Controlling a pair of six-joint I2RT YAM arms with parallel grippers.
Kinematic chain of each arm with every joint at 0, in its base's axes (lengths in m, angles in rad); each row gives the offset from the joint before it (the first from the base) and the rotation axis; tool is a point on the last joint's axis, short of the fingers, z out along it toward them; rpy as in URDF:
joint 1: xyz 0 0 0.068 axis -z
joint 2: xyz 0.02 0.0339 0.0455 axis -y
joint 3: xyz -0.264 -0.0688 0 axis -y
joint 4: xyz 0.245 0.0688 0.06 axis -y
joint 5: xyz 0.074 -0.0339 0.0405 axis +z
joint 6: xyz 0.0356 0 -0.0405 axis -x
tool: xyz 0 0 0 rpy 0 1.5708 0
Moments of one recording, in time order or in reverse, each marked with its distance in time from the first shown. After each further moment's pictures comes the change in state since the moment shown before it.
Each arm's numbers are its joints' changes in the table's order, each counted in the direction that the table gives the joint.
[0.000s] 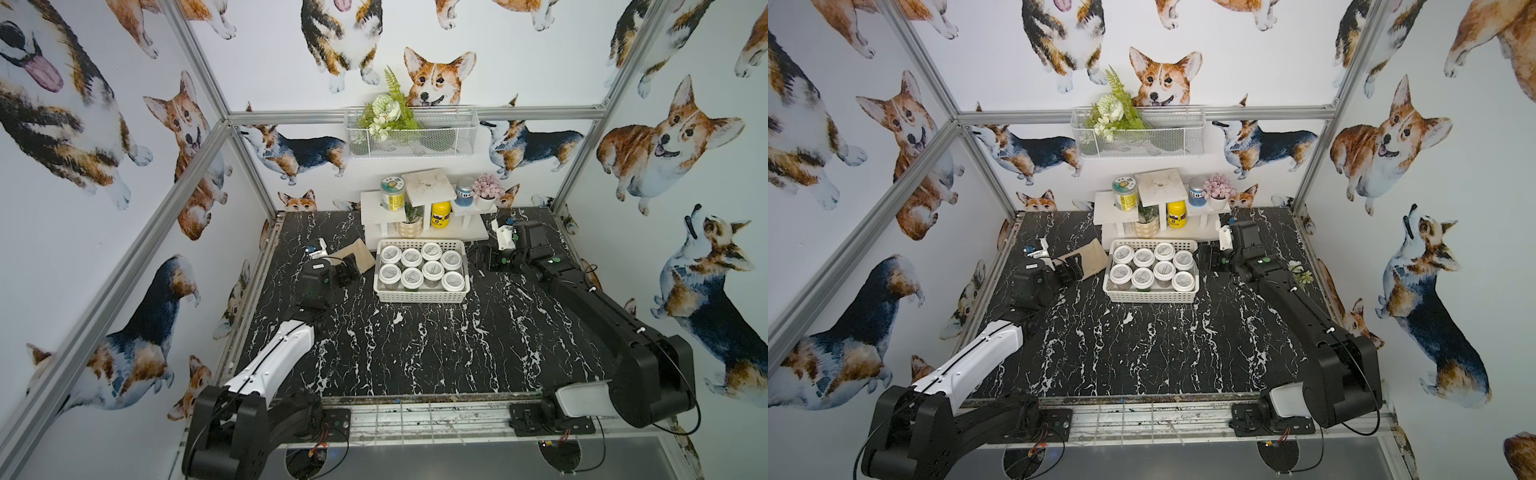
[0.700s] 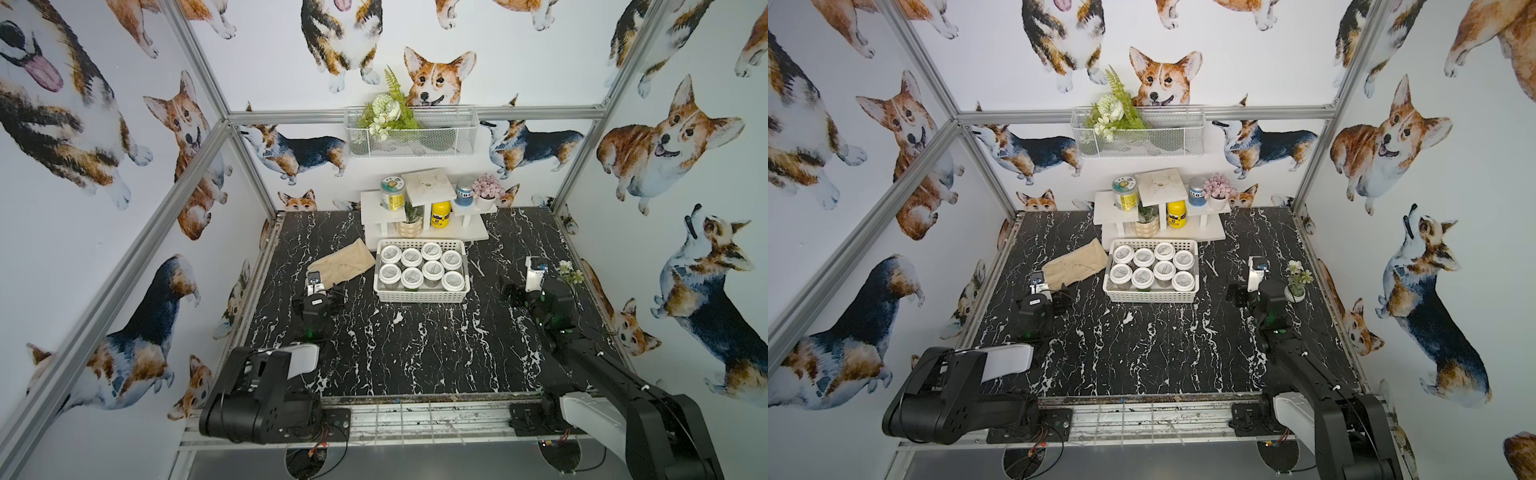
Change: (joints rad) left arm -0.063 -0.222 -0.409 0.674 0.240 -0.417; right arm 0.175 0.326 -0.832 0.870 -0.241 0.217
